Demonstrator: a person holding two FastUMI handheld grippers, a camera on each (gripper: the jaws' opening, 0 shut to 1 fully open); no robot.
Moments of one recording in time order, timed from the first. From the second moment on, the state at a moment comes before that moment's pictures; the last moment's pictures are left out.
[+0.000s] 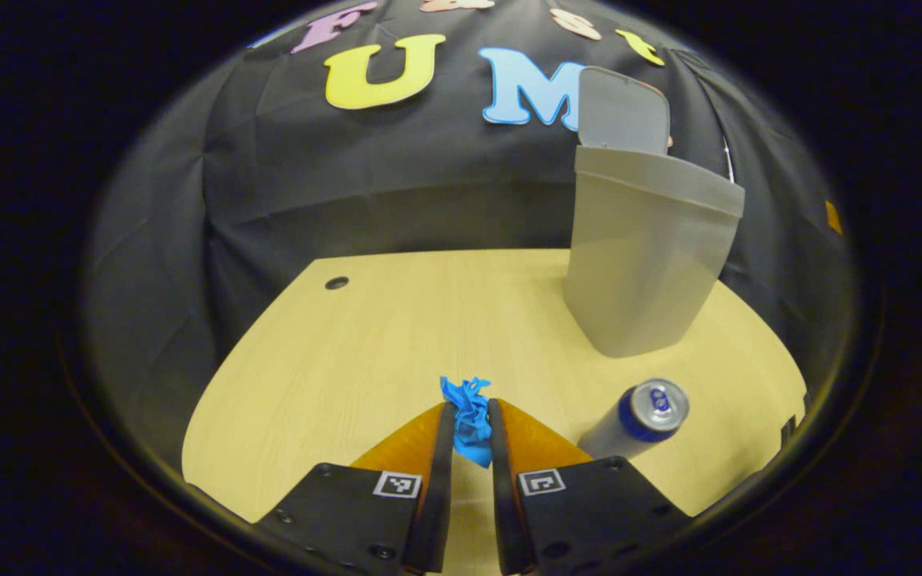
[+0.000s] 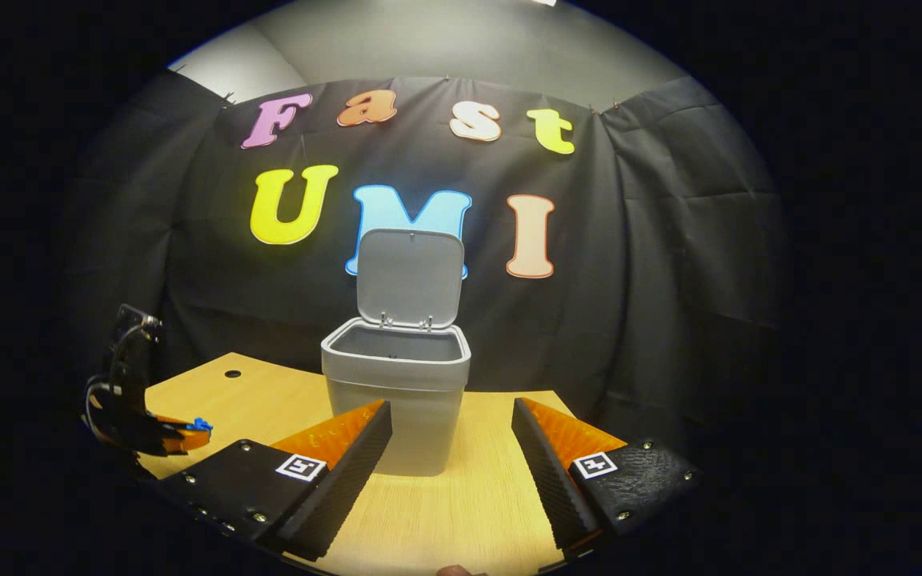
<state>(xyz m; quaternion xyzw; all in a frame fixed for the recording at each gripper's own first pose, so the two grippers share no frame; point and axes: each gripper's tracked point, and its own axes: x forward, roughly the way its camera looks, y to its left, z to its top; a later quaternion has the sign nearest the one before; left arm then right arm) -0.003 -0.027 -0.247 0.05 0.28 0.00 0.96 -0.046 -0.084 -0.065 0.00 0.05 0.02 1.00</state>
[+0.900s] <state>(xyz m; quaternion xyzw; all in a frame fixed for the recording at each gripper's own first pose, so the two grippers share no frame) 0.118 -0.234 -0.063 0.06 0.11 -0.18 0.98 -0.077 -0.136 -0.094 0.03 0.08 -0.07 0.99</state>
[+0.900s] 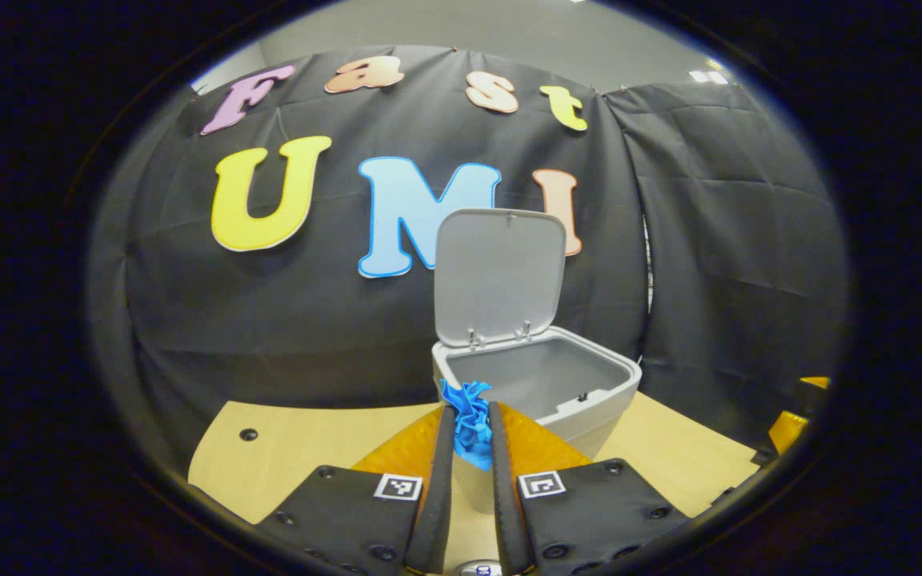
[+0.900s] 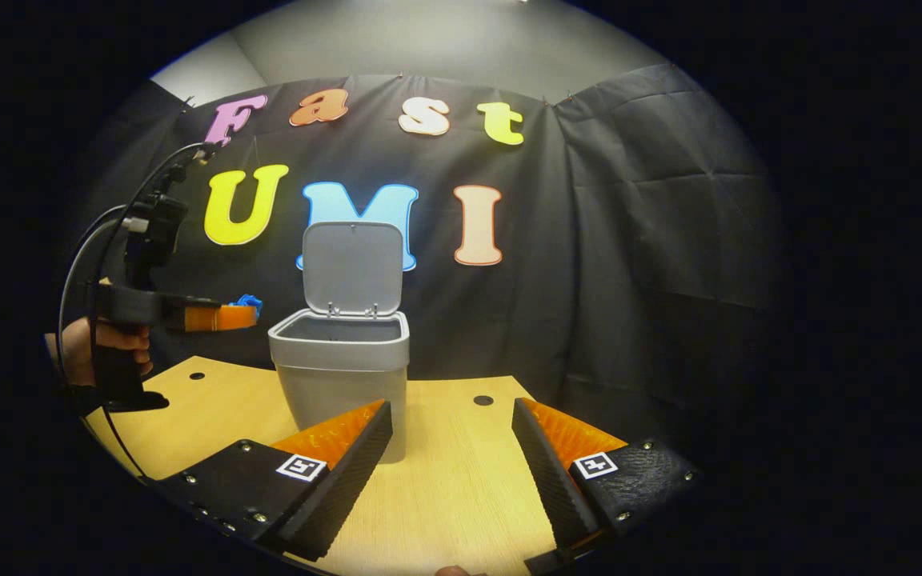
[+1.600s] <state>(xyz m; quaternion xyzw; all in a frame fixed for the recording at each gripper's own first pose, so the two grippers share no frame) 0.161 -0.278 -0.090 0.05 0.13 -0.22 0.96 -0.110 -0.144 -0.114 0.04 0.11 -0.14 0.98</state>
